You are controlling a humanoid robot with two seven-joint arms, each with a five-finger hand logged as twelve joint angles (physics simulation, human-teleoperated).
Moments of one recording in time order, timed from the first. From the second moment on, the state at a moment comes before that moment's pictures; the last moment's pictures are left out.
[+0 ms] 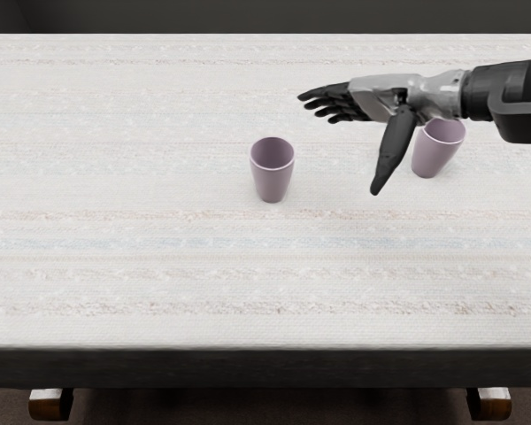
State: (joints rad) left arm -0.03 0.00 0.35 -0.21 0.04 0.13 0.06; right arm 1.26 -0.70 0.33 1.23 -0.61 0.61 -0.12
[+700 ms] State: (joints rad) left arm -0.03 0.00 0.35 -0.21 0.04 0.13 0.06; right arm 1.34 -0.37 0.28 1.35 -0.98 0.20 -0.60
